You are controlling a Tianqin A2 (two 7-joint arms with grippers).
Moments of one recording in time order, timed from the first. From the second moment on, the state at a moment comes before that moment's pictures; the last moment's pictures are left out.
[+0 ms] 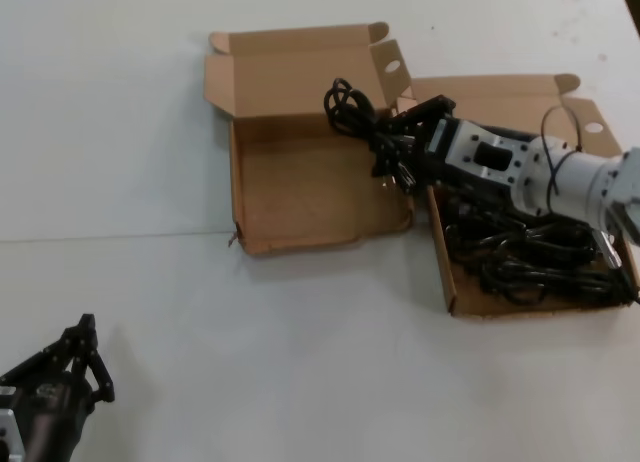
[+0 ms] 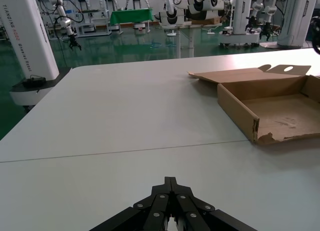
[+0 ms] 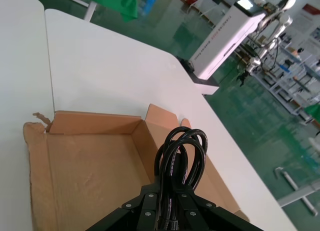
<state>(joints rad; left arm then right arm) 0.00 -0.30 1.60 -1.60 -1.80 0.00 0.00 1.03 0.27 -1.87 0.93 1.31 -0.71 -0.25</state>
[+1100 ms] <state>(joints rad) 0.00 -0.30 1.60 -1.60 -1.80 0.00 0.00 1.14 0.28 -2.09 0.80 1.56 -0.59 -0.25</state>
